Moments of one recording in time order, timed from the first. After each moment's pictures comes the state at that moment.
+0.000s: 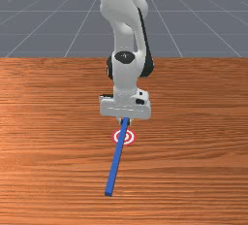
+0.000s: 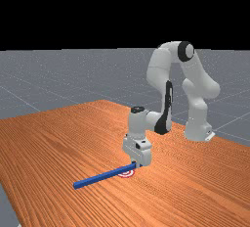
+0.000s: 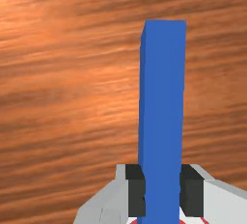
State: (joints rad) arm -0.19 0.59 0.17 -2.19 -0.26 2.81 -2.01
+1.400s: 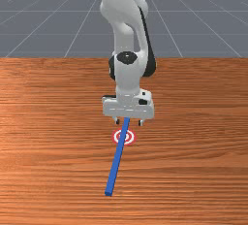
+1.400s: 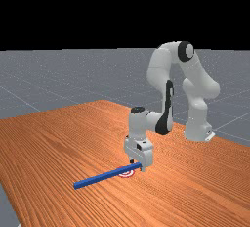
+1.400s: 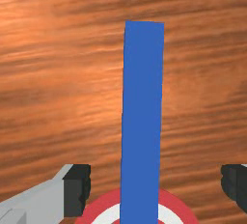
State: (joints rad) arm -0.20 0.59 0.21 -2.18 -0.23 2.79 -2.03
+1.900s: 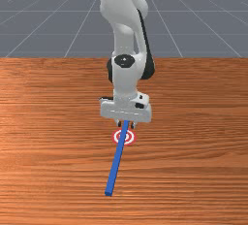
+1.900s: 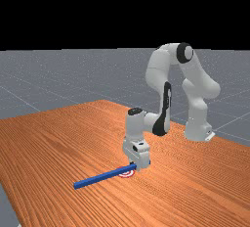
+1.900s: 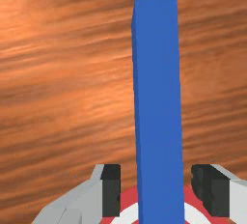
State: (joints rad) arm -0.20 0.62 0.18 -2.14 -0.22 2.76 -1.98
